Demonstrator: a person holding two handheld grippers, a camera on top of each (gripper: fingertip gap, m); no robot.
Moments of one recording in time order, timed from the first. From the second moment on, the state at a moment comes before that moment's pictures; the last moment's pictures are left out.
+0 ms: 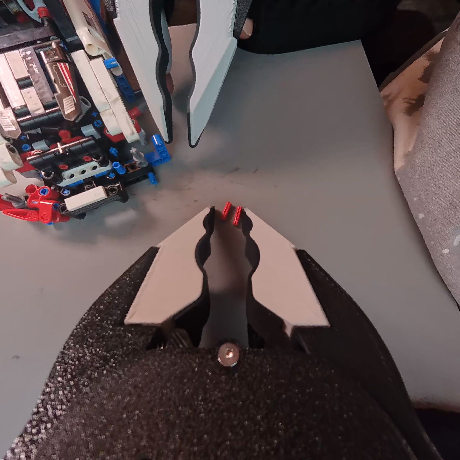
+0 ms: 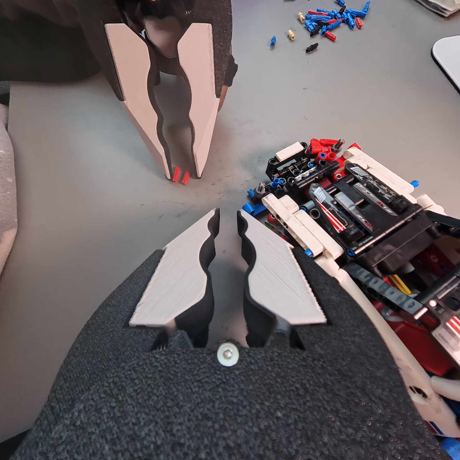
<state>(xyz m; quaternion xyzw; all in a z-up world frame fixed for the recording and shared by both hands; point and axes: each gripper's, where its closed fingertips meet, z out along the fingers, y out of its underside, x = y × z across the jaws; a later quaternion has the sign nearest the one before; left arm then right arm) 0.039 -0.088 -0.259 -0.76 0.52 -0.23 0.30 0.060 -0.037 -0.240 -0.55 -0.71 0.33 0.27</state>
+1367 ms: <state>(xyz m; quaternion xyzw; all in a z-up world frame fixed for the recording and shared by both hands) -0.215 0.024 -0.251 -0.93 0.05 -0.05 0.36 0.063 -0.039 -0.244 -0.55 -0.73 0.32 0.27</state>
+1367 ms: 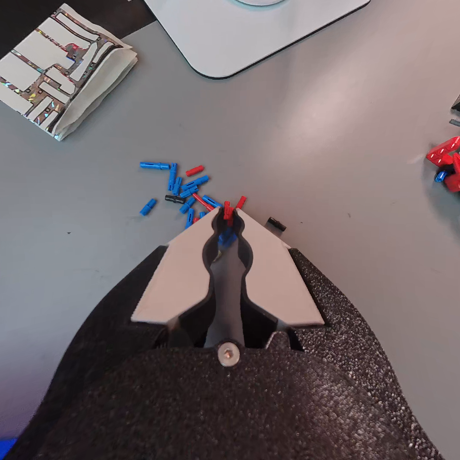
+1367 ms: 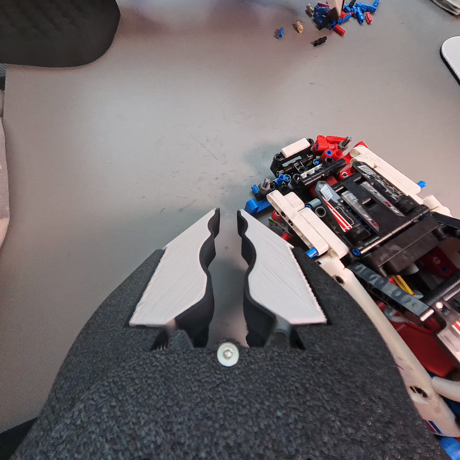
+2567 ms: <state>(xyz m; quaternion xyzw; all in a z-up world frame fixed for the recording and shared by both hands) -0.133 -0.015 -0.091 -0.71 0.10 -0.14 0.68 0.059 -0.034 -0.229 -0.54 -0.70 0.35 0.30</state>
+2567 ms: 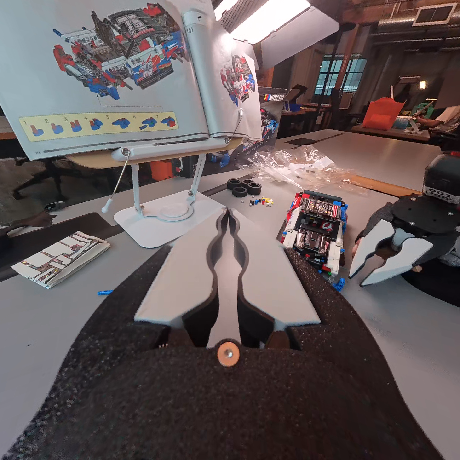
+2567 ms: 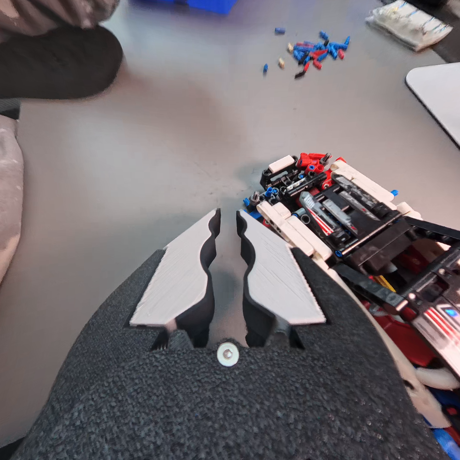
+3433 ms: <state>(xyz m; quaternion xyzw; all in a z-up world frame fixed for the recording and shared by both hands) -0.127 -0.025 -0.133 -0.72 0.05 -0.15 0.68 0.076 0.064 -0.090 -0.53 -0.37 0.41 0.64</state>
